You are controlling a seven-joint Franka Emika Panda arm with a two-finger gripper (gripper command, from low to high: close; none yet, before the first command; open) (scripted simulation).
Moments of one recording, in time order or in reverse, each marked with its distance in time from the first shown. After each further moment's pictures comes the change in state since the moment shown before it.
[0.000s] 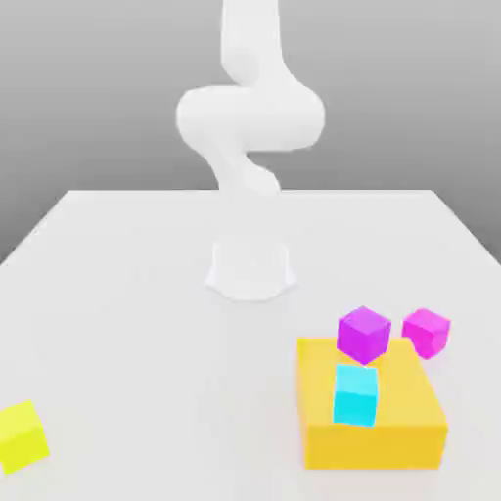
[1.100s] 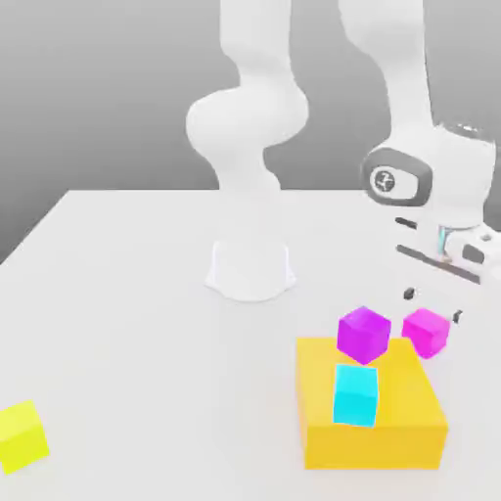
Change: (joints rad) arm 0.793 0.904 0.074 -0.488 -0.092 0.657 -1.155
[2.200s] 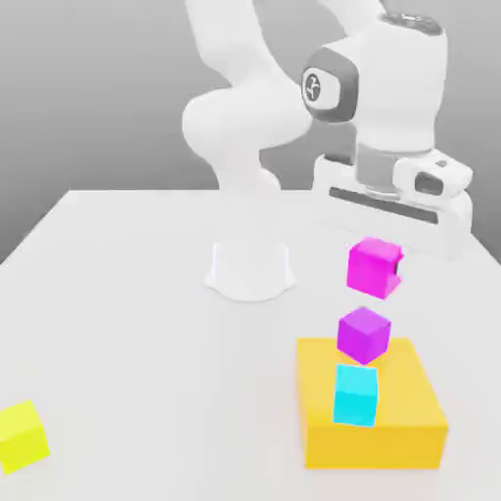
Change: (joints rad) arm -0.190 -0.543 -0.303 -0.016 -0.045 -0.525 -0.648
